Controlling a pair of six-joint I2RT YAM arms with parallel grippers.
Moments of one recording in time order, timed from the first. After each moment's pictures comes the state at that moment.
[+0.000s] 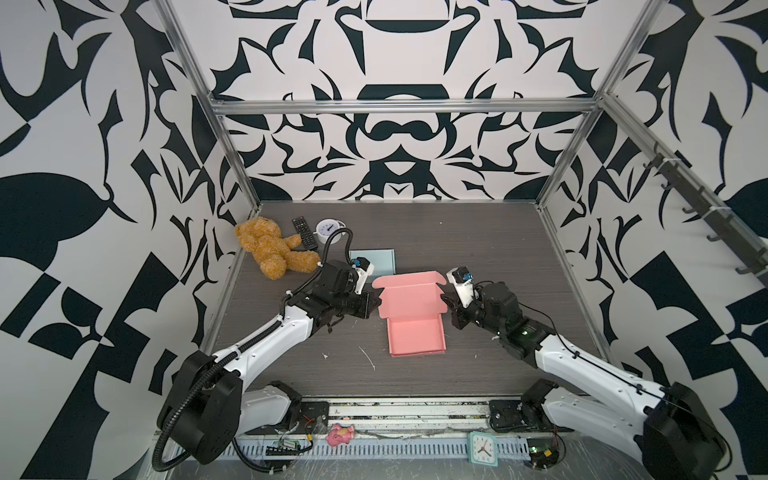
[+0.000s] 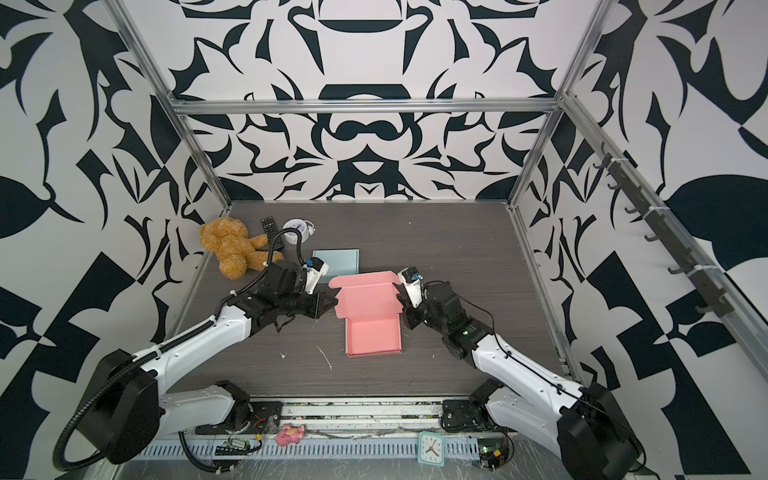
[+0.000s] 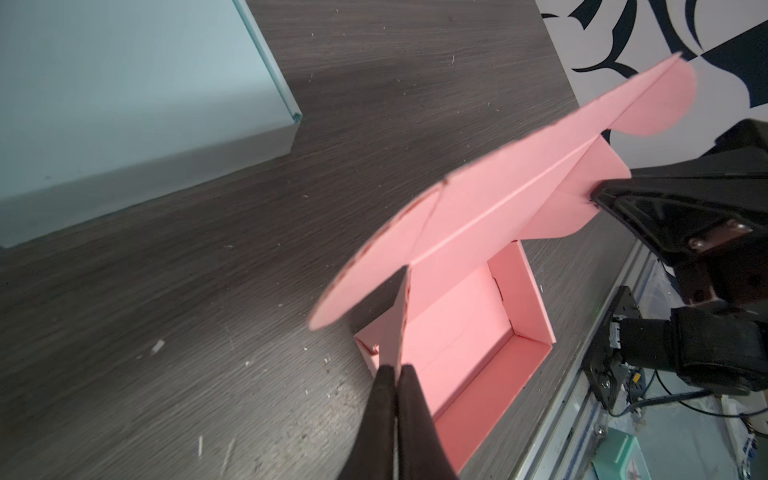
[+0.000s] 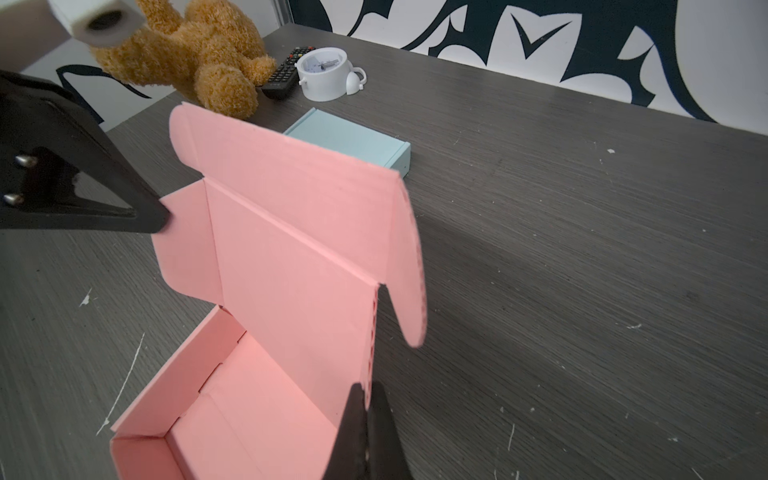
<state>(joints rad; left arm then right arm) -0.54 1.24 0.73 -0.24 0.43 -0.33 0.59 1.00 0.47 0.05 -0.13 0.10</state>
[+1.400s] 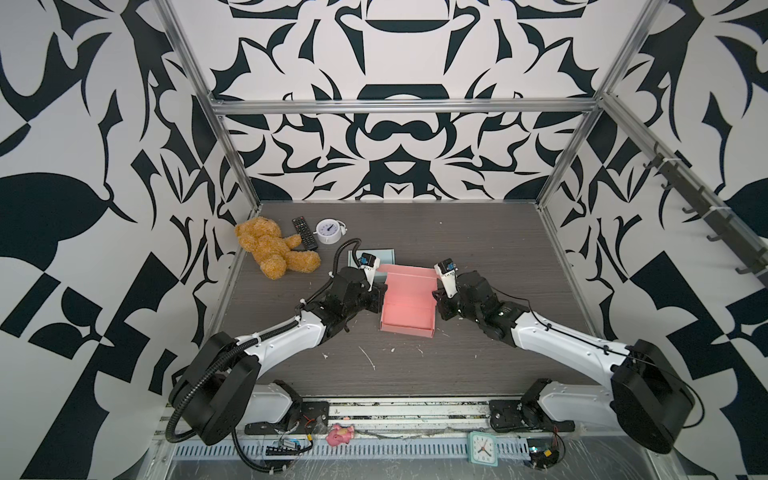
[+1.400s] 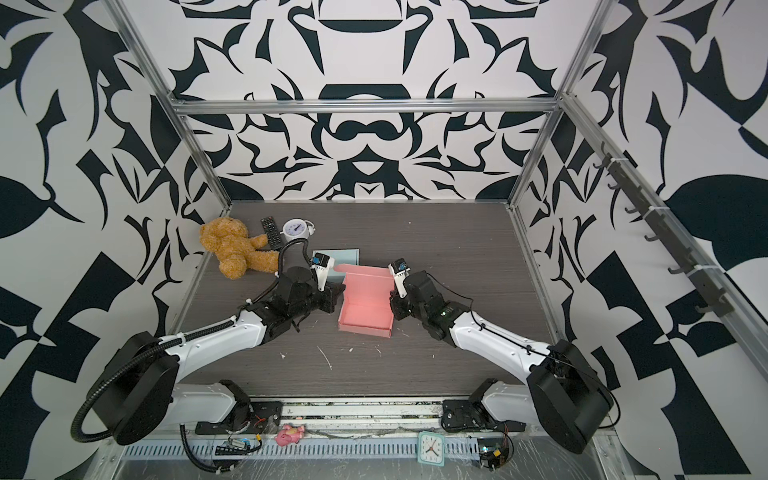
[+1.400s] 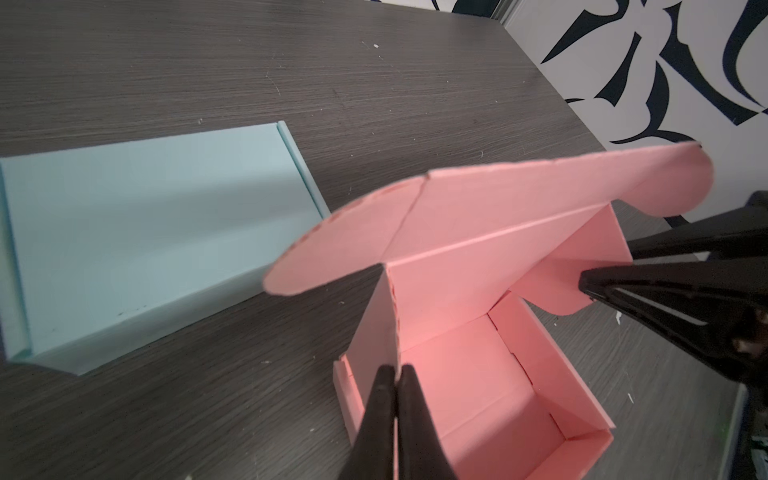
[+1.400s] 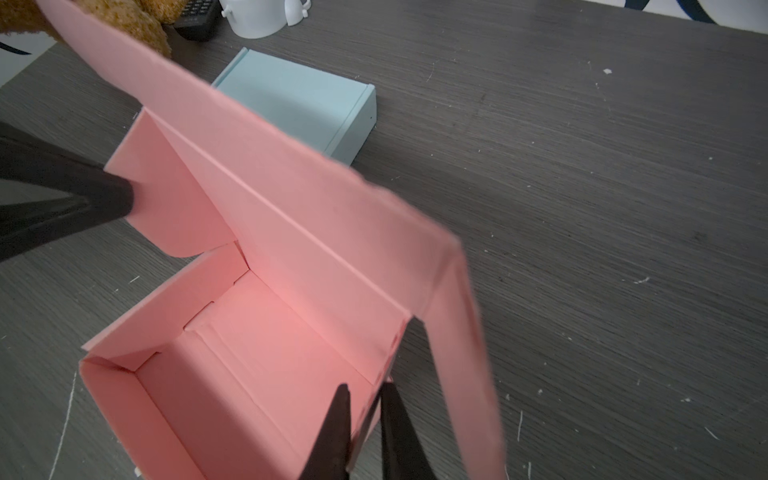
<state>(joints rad) -0.67 1.32 0.58 0.23 0.13 -0.35 0.69 1.25 0.64 -0.07 0.05 0.20</state>
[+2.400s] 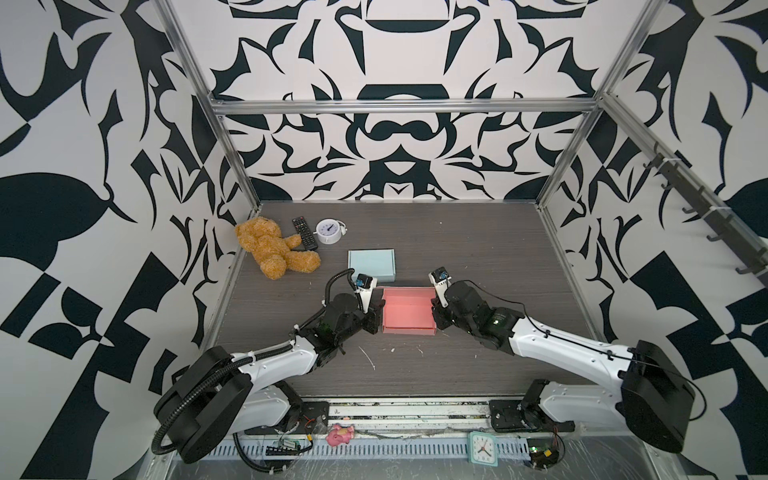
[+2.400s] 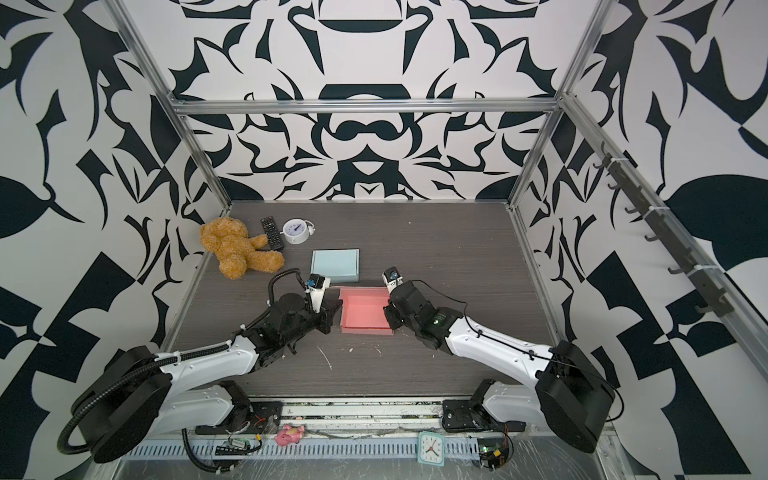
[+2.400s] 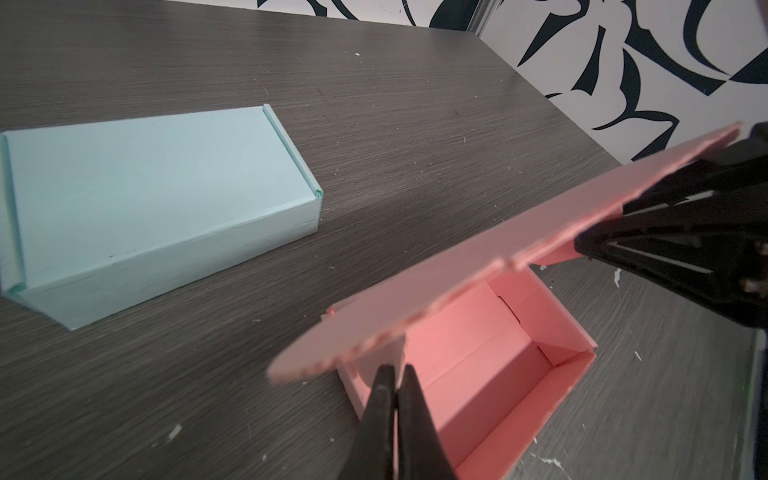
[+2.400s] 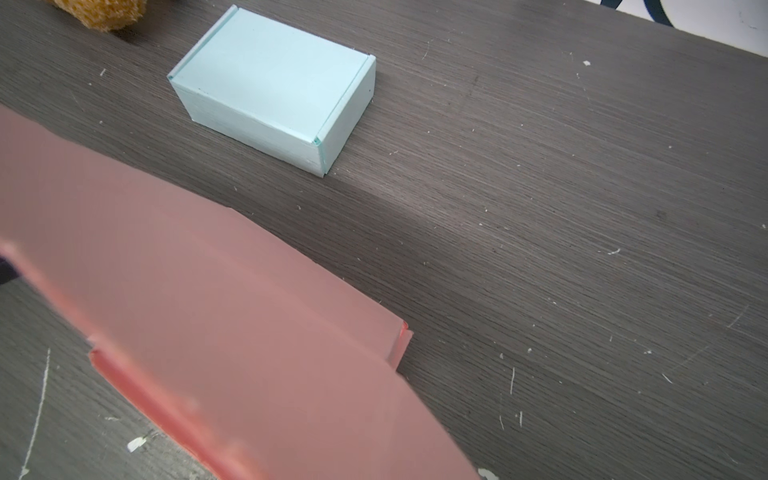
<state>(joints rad) -0.76 1.22 0.35 0.46 0.05 -0.32 0.83 1.23 0.66 -0.16 0.22 0.25</state>
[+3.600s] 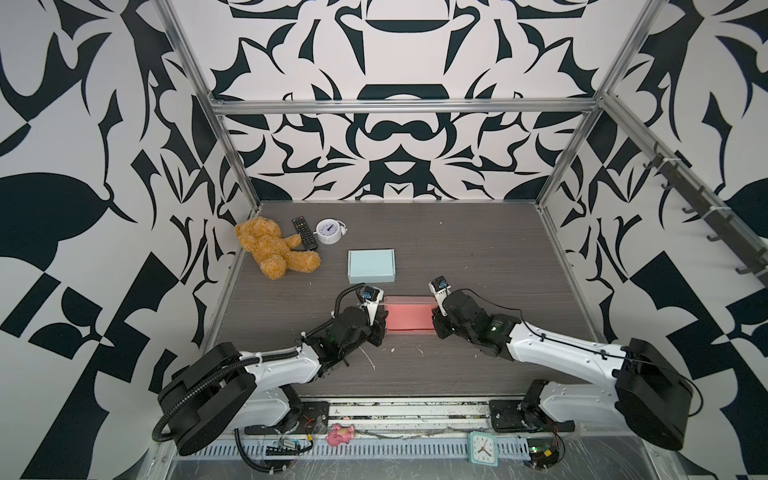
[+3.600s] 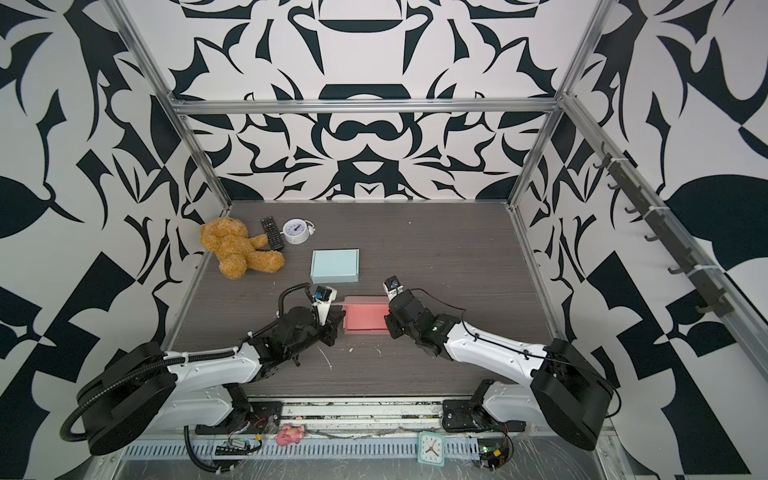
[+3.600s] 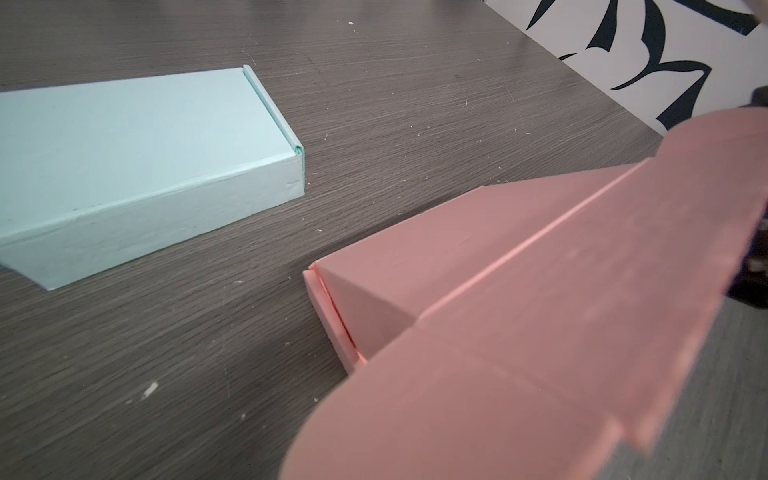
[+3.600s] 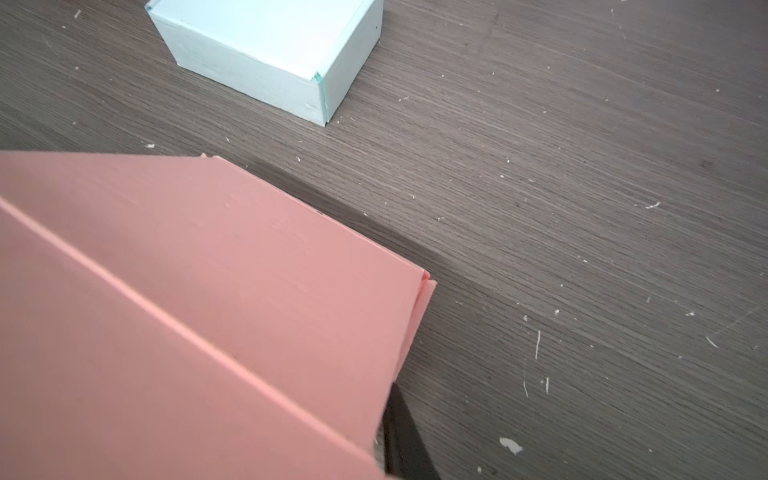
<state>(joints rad) -0.89 1.25 0.29 0.50 -0.10 -0.32 0.86 1.23 0.59 -0.15 0.23 0.29</state>
